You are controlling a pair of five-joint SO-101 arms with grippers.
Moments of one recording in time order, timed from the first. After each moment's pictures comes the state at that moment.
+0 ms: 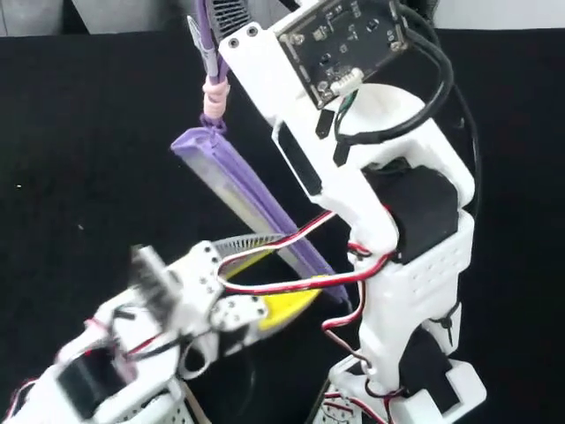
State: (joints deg) left arm 45.8 -90.2 57.9 47.5 5.0; right arm -30.1 -12.2 -42.9 52.4 22.1
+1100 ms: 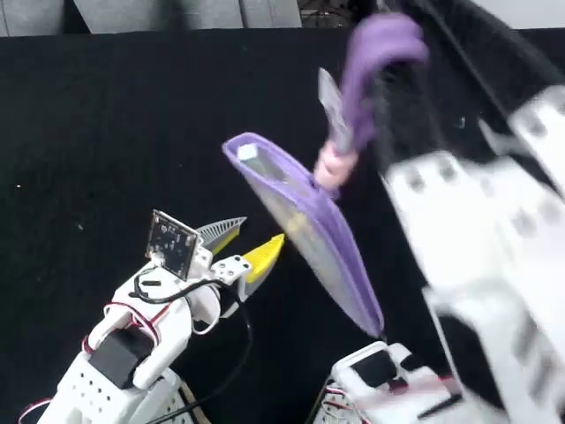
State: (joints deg) left arm 30.0 -92.3 76.3 41.8 7.8; right arm -24.6 -35.6 -42.9 57.8 22.1
